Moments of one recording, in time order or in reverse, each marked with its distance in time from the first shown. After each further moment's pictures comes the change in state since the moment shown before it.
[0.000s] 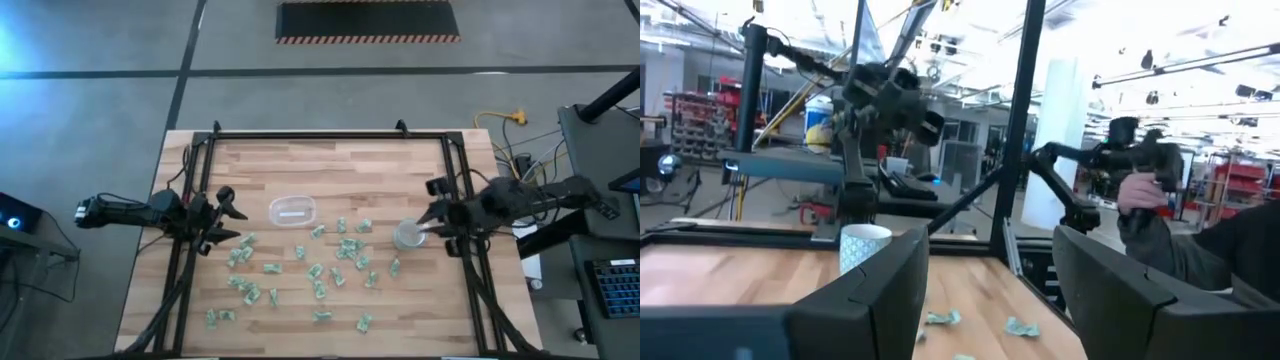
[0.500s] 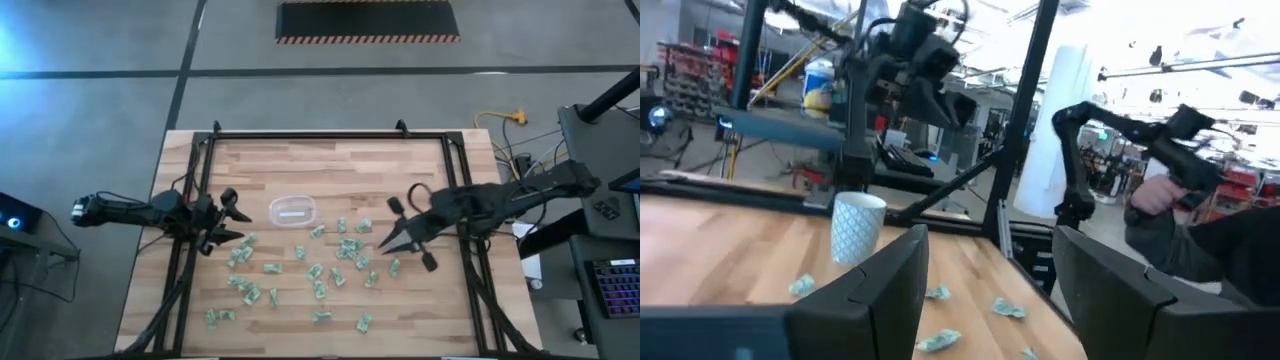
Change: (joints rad) left arm 0.000 0.063 0.000 -0.001 -0.001 -0.081; right arm 0.058 0.513 0.384 -0.451 0.003 0.165
